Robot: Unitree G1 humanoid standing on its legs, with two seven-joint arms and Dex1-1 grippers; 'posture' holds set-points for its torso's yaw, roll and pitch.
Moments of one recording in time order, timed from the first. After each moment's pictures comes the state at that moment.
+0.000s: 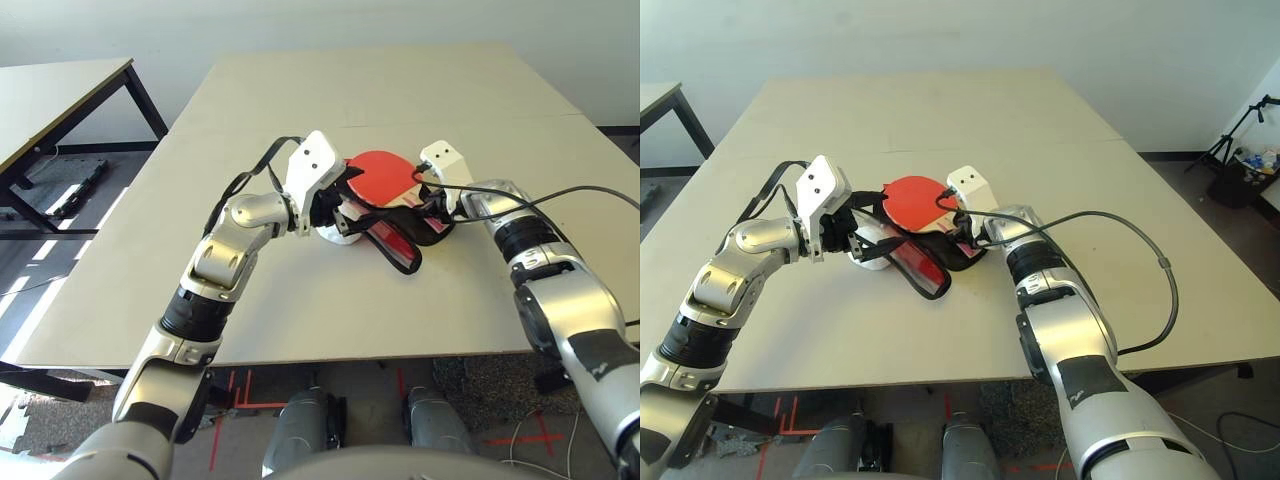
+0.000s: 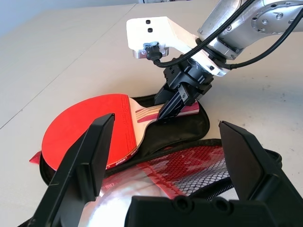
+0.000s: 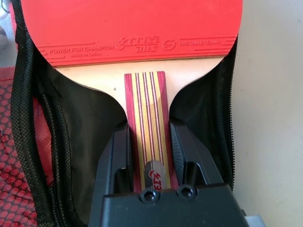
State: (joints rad) left arm -0.57 0.43 -0.22 -0.10 -0.19 0.43 -0.79; right arm -1.03 -0.32 0.20 1.03 -0.09 0.51 0.72
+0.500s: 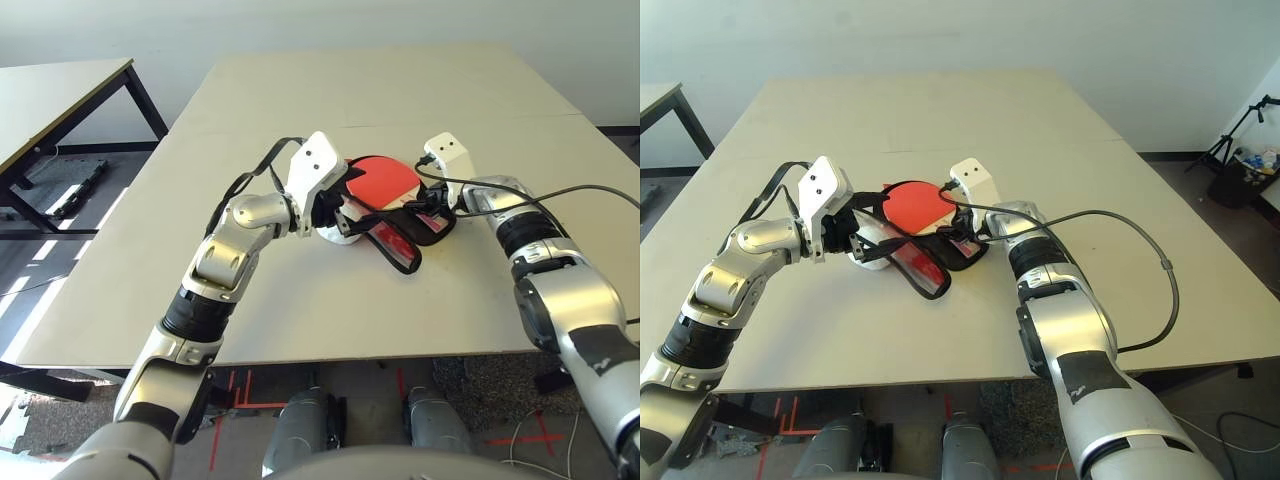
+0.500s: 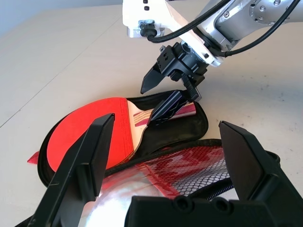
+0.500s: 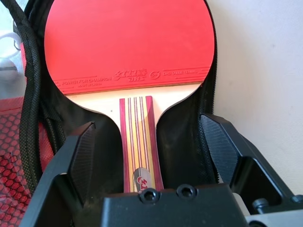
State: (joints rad) left arm -0.56 0.42 -0.22 -0.10 -0.18 0.43 -0.80; right arm -1.04 -0.34 0.13 1.03 -0.07 0.44 0.74
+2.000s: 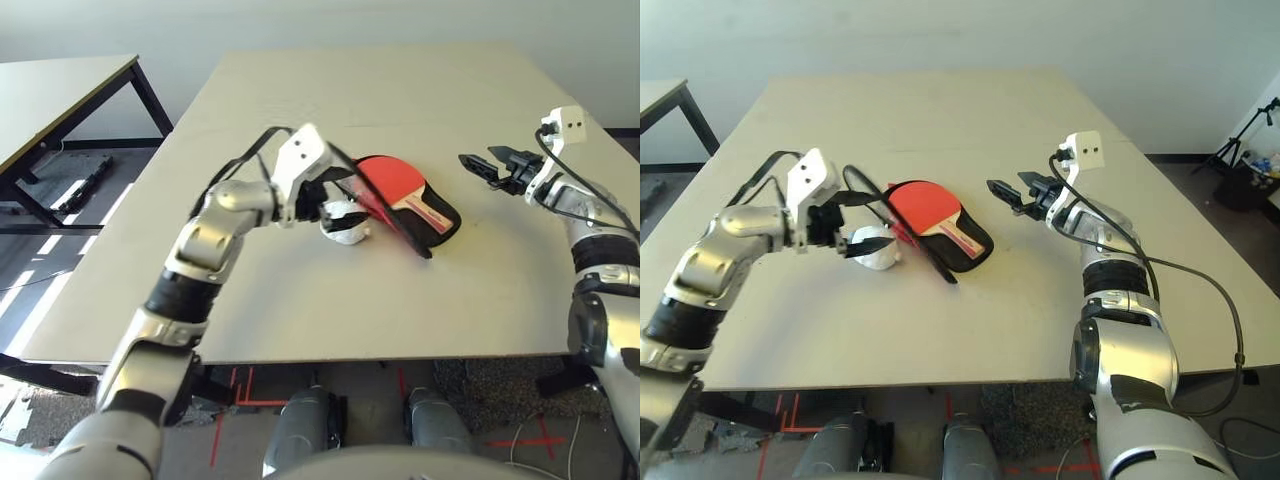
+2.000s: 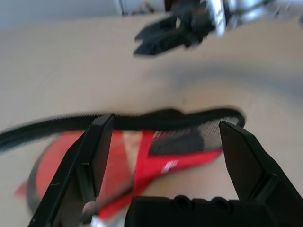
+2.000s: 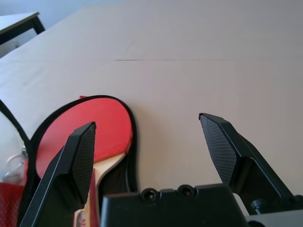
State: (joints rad) left arm -0.77 0.29 -0.25 0.12 -0.19 0.37 -0.88; right arm -0.88 -0.55 -0.25 0.98 0.23 0.18 0.80
